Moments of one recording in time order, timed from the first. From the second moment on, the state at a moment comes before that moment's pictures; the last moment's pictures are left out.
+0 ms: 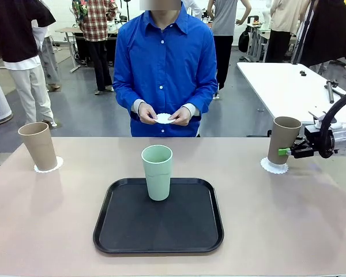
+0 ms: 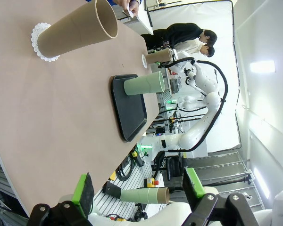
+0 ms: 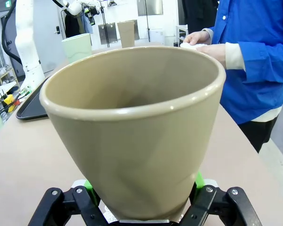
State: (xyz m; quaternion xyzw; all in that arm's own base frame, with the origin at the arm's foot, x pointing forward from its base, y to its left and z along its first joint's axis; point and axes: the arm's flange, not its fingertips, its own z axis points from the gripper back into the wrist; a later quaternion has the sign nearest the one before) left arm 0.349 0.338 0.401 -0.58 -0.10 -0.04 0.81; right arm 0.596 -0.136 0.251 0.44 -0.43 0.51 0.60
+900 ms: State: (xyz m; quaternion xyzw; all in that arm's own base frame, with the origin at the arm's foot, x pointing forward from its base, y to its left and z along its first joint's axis) left arm 0.349 0.338 0.401 -0.58 -0.10 -0.04 0.81; right arm 0.596 -0.131 0.234 0.46 -0.41 0.50 0.61
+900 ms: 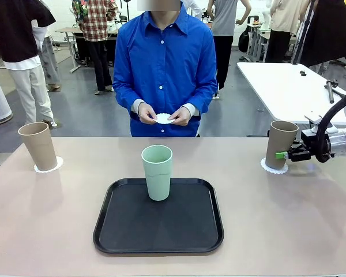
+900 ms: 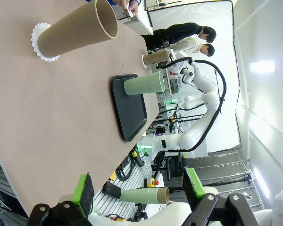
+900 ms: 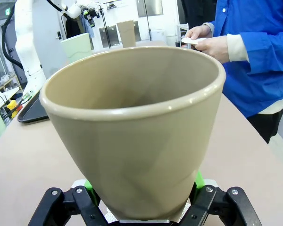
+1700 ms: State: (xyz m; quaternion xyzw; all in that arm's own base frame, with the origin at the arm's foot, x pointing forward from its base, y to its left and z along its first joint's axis) left arm 0.349 0.338 0.401 -0.58 -0.10 -0.04 0.81; right arm 0.599 -0.128 0.232 0.47 -0.41 0.49 0.61
